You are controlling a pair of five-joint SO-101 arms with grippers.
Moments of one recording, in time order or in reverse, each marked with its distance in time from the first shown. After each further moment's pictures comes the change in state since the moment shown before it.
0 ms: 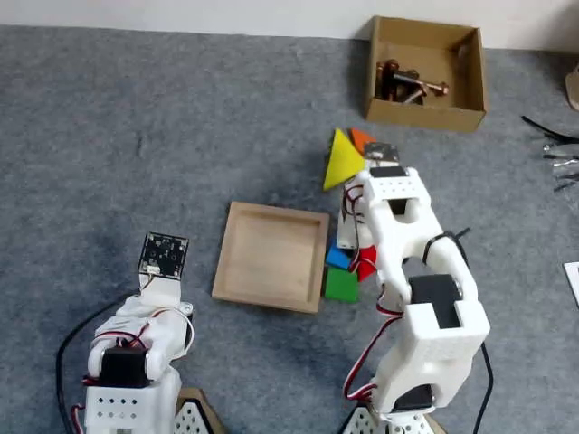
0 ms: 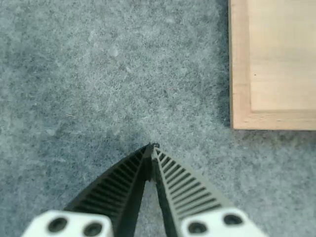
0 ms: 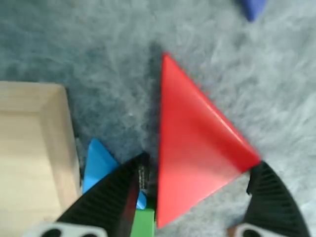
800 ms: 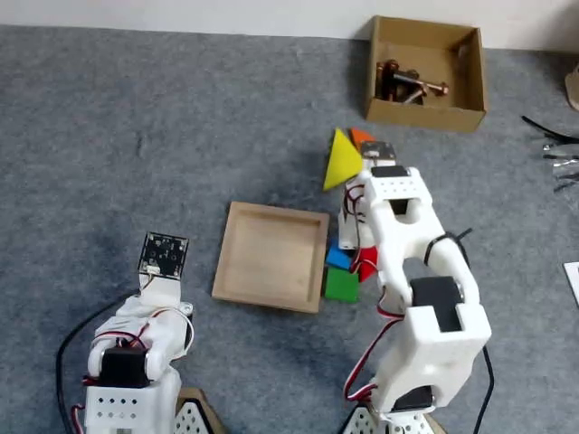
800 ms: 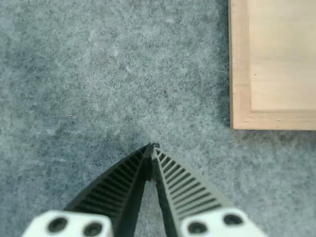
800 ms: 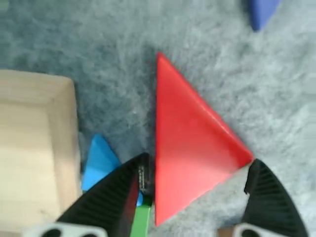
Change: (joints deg) left arm 0.0 0.0 0.0 0.0 0.0; right arm 0.2 -3.2 0.2 -0.8 3.8
